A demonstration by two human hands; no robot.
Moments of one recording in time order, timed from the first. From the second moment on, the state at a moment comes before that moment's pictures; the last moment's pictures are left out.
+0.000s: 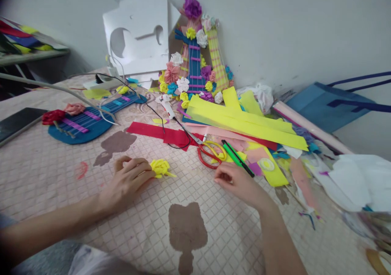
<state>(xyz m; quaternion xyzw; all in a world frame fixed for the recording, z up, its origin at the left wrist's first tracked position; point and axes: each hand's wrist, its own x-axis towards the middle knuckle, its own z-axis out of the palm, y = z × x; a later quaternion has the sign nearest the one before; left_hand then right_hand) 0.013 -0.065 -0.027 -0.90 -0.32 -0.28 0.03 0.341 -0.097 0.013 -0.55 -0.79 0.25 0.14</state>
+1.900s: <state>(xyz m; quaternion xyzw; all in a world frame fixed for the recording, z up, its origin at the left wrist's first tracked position) -0.042 -0.043 -0.022 -0.93 -0.28 -0.22 -0.02 0.259 -0.060 0.041 -0.57 -0.71 0.19 0.36</state>
